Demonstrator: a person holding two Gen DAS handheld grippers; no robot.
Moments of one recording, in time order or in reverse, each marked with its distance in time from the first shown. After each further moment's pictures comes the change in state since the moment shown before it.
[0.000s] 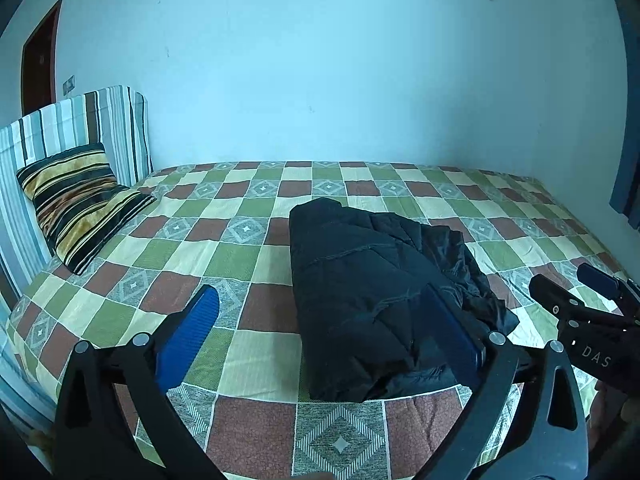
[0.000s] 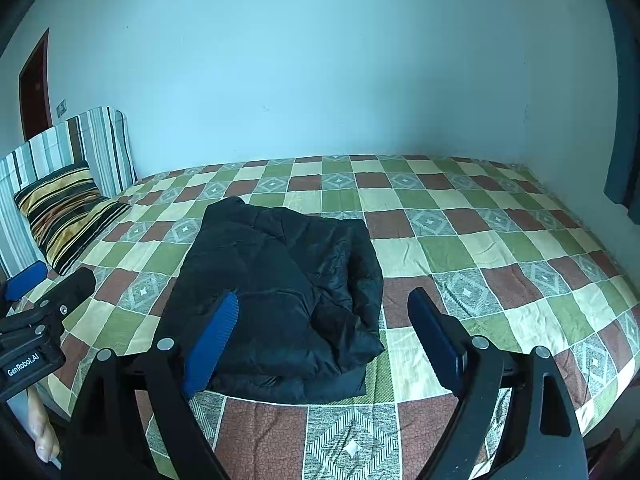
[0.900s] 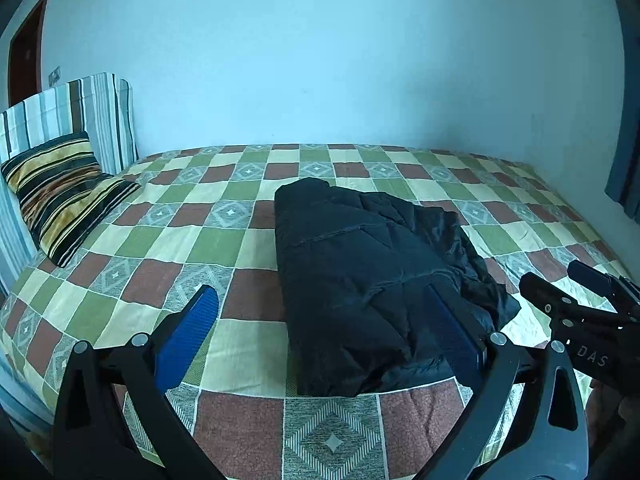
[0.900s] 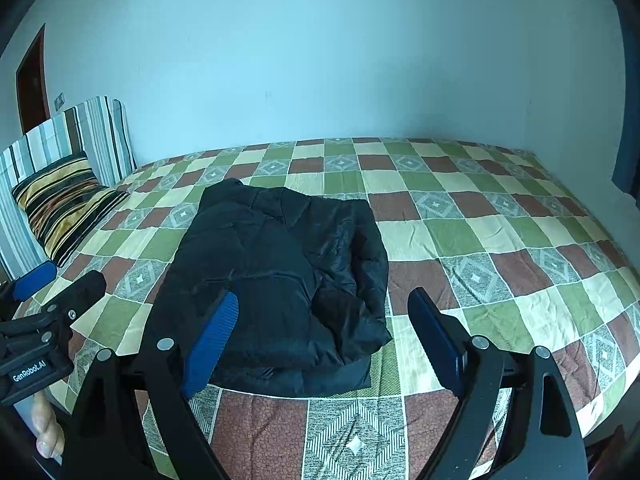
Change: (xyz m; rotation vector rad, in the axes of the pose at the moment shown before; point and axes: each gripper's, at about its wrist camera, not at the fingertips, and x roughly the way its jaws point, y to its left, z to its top) left arm 0.024 -0.002 -0.012 0.005 0.052 -0.037; right arm 0.021 -0.001 -0.008 0.002 0.060 0.012
